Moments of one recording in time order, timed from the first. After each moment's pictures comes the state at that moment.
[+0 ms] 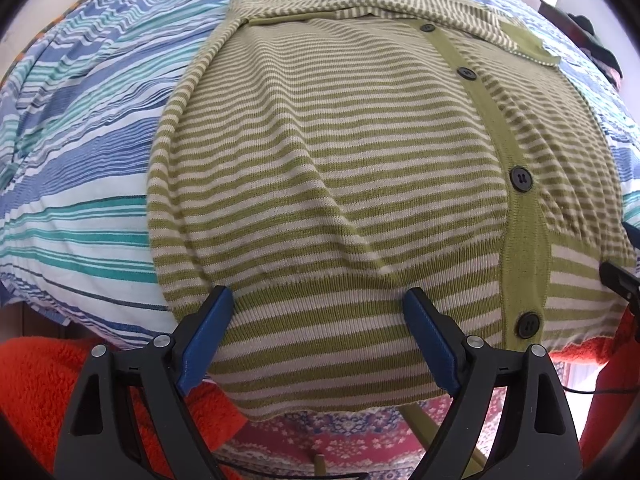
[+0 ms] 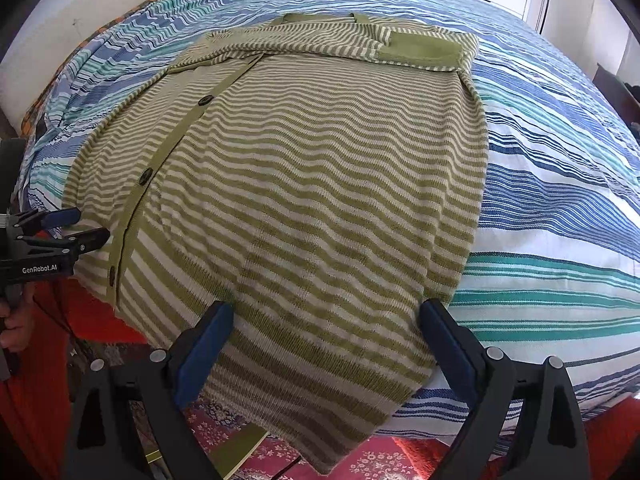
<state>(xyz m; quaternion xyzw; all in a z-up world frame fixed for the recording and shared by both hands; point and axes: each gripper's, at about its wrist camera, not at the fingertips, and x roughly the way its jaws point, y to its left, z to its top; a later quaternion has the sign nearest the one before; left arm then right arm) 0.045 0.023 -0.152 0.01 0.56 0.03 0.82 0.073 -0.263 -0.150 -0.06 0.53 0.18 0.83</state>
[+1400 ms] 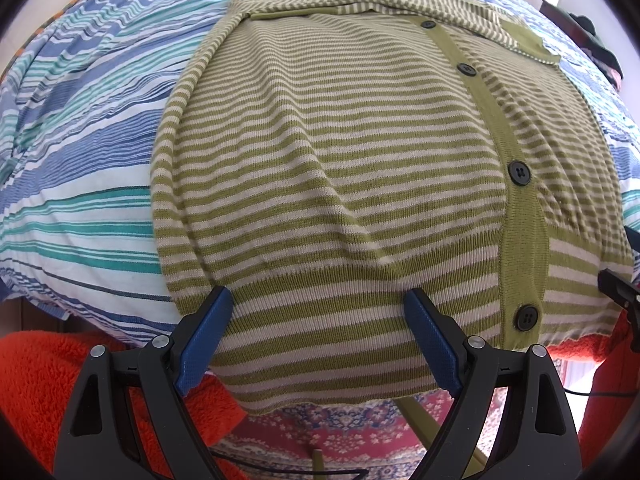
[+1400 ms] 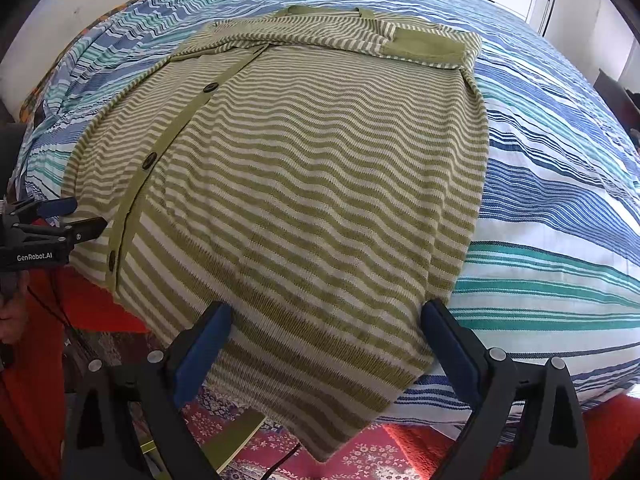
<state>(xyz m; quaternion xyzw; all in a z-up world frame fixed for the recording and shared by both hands) 0.043 0.025 -0.151 0.01 0.57 0.03 0.82 0.066 -0.260 -0.148 -0.07 0.53 0.18 0.82</state>
